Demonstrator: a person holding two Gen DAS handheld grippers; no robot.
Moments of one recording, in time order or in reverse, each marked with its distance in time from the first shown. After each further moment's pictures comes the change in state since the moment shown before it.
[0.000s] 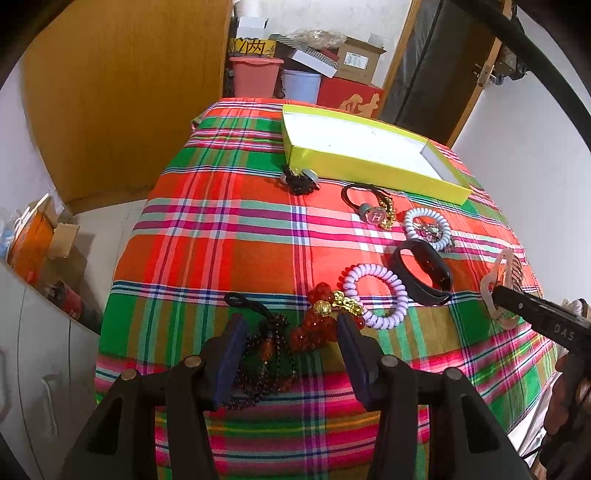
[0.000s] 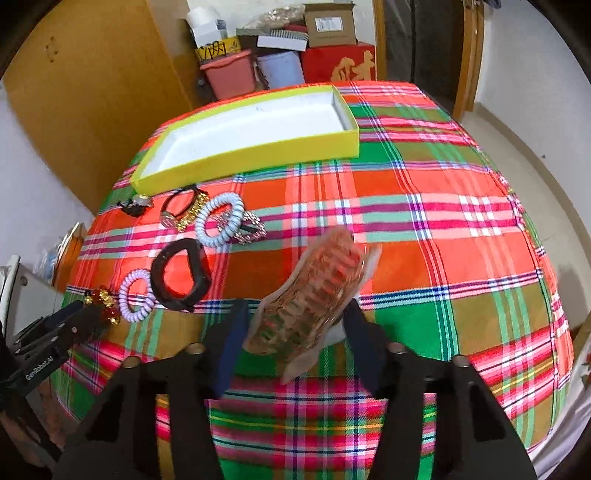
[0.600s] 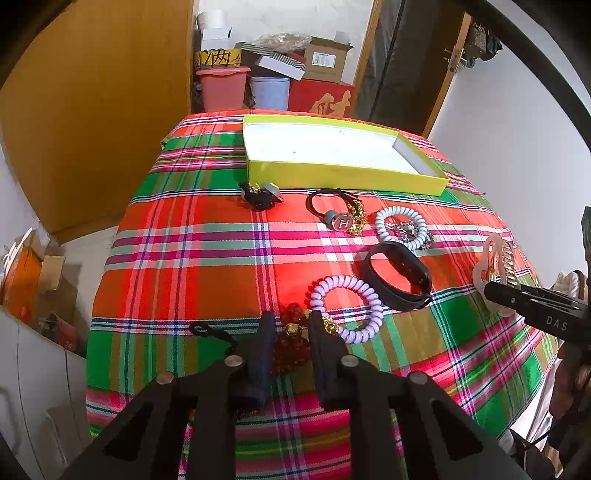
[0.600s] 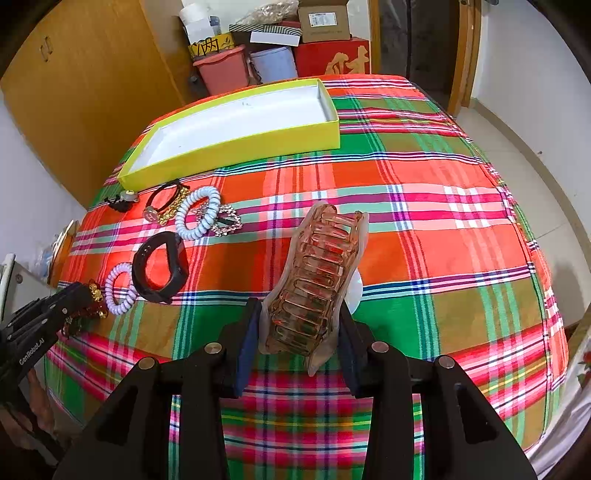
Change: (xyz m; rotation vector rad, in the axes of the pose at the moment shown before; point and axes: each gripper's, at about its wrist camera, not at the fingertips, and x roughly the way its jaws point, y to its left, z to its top) left arm 0.006 -0.023 0.011 0.116 -0.017 -0.041; right arm 0.000 -0.019 -0.001 0.002 0.007 -0.012
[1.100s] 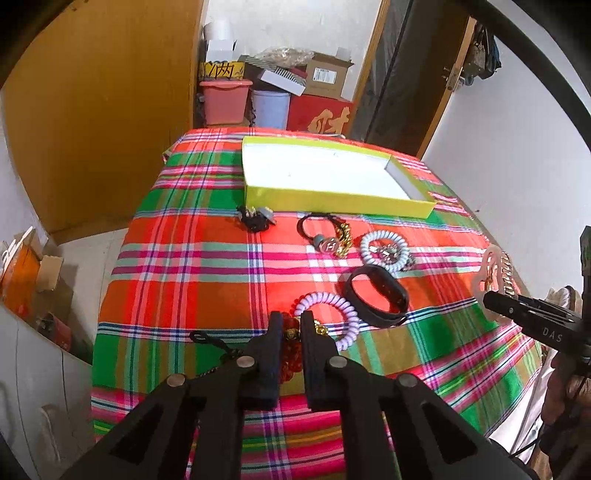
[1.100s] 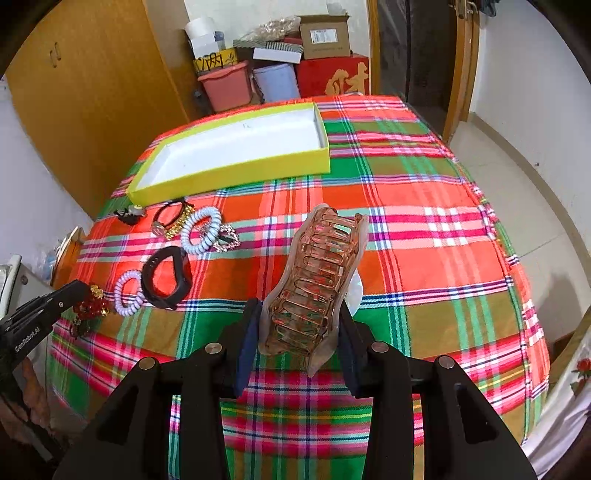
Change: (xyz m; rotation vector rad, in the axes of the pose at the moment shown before) left arm -0.026 -0.004 0.008 -0.034 -0.060 -0.031; right arm -0.028 -0.008 0.001 -0.019 -0.066 0.005
